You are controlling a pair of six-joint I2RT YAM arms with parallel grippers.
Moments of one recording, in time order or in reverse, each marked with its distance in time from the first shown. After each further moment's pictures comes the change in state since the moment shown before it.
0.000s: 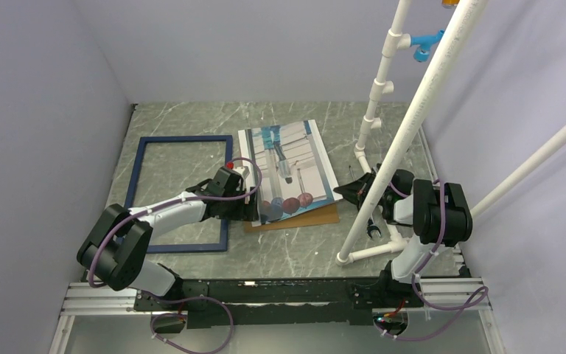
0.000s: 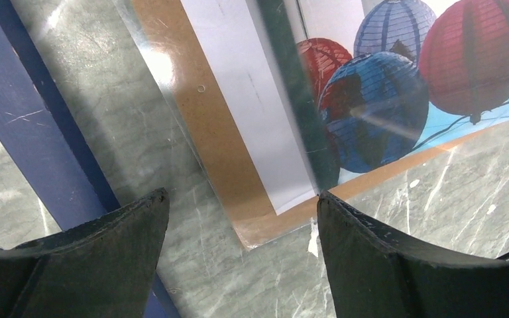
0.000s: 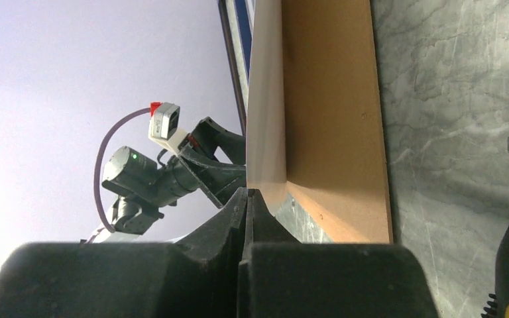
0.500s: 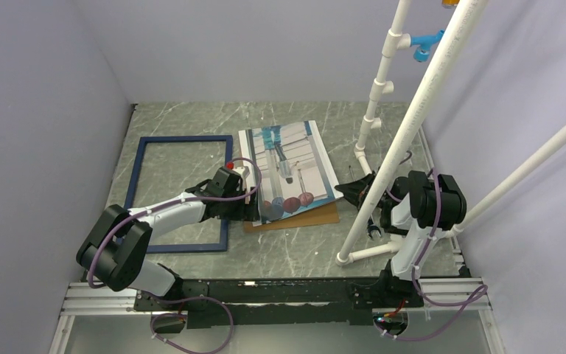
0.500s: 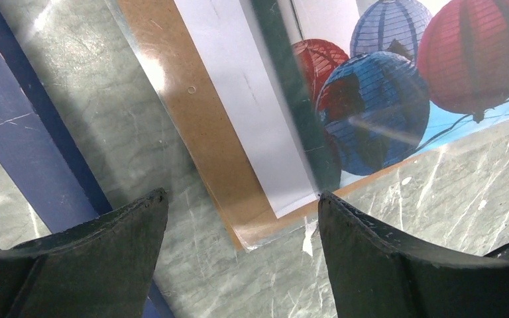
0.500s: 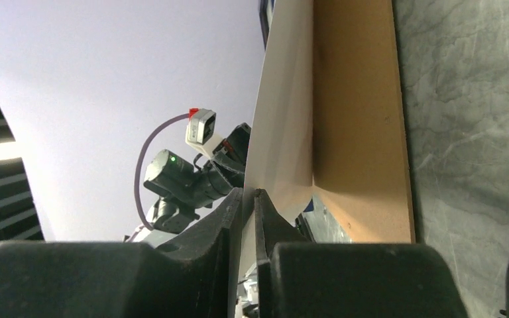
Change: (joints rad) left arm 0.002 -0.007 -0.012 0.021 0.024 -0.001; right arm -0.015 0.142 -0.066 0.439 -0.021 0.277
